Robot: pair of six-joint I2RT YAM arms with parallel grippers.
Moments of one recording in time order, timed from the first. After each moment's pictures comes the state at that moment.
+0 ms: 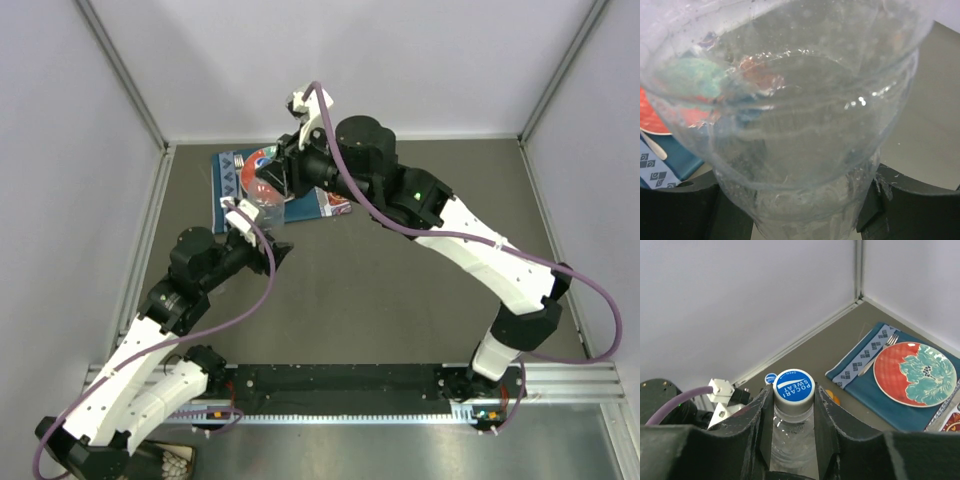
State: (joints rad) left arm -0.51 0.71 0.78 -0.24 0.24 0.01; right arm 1.05 1.67 2.06 -0.48 0.00 0.19
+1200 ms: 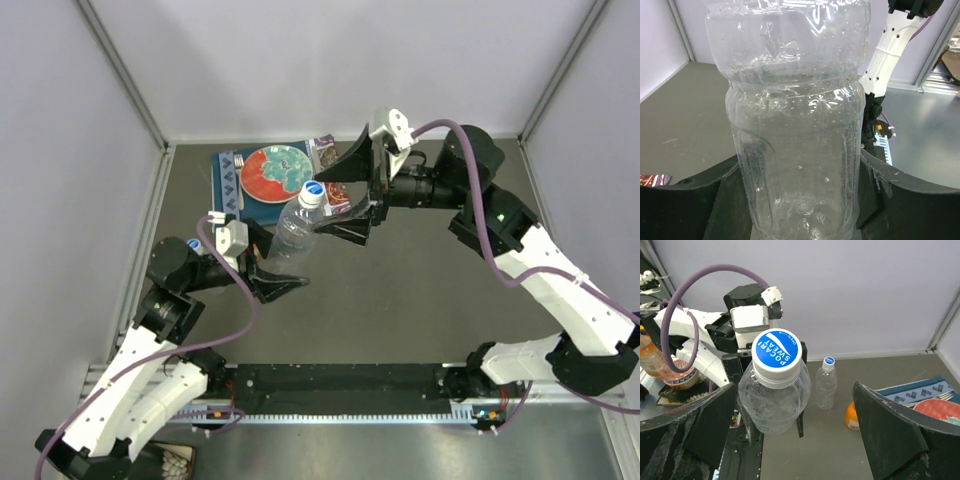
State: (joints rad) left arm -0.48 0.66 0.76 0.06 0.92 -0.16; right arm 0.83 1.26 1.64 -0.27 -0.69 0.07
